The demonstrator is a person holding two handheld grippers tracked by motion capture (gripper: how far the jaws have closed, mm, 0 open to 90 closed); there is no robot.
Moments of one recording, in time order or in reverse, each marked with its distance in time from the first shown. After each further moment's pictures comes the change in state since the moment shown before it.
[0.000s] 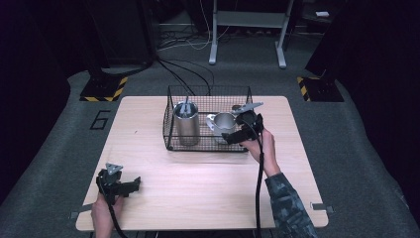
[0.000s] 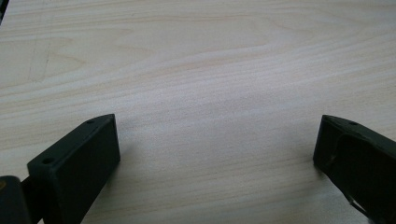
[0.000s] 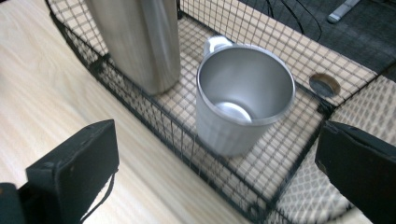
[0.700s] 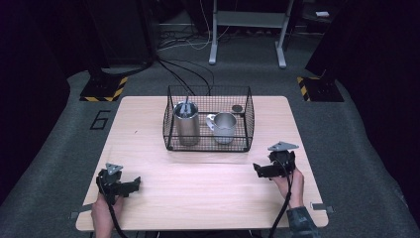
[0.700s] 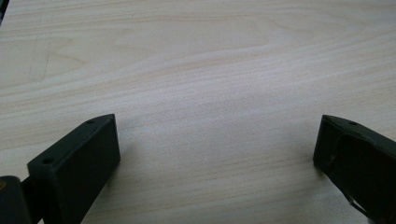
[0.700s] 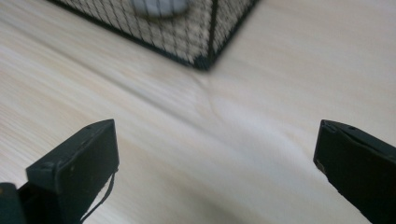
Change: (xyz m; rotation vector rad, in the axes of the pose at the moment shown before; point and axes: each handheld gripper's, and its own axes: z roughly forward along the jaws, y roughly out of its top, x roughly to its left) left arm 0.000 0.000 0.000 0.000 0.001 -0.001; right arm -0.024 -0.153 -0.022 0.033 -0.144 0.173
